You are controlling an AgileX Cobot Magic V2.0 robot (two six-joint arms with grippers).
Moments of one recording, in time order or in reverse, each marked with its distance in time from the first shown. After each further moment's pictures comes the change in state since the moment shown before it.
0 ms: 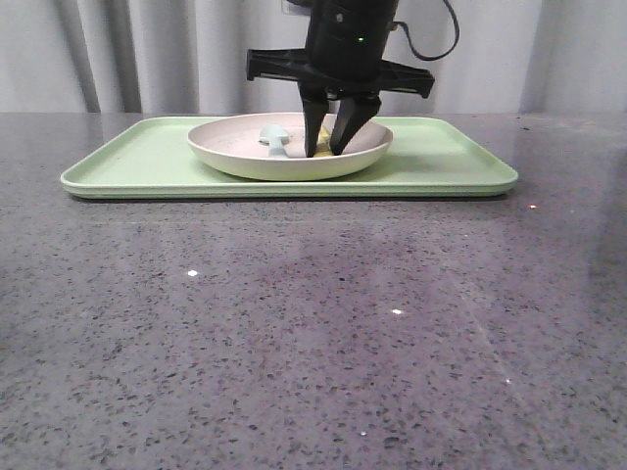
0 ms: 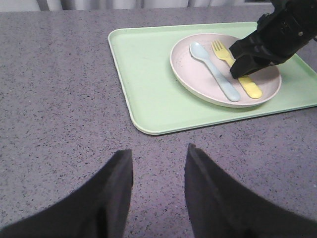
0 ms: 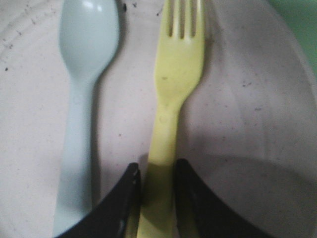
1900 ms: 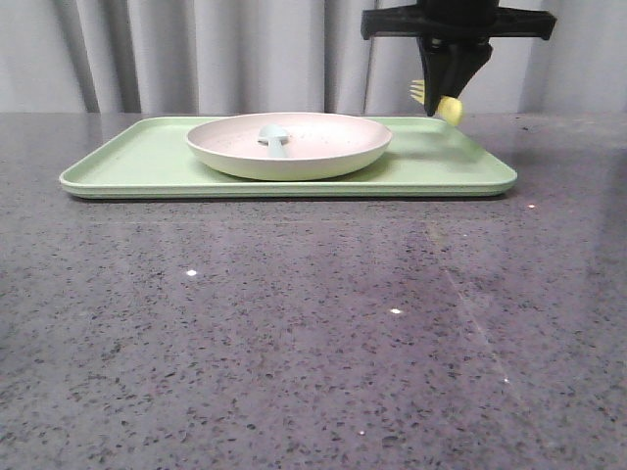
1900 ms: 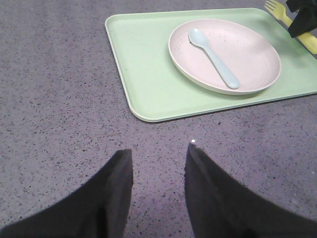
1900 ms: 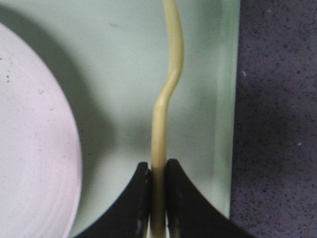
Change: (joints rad) left arm 0.000 0.000 0.000 0.000 0.041 -0.002; right arm -0.166 -0.081 -0.021 -0.090 0.159 -0.035
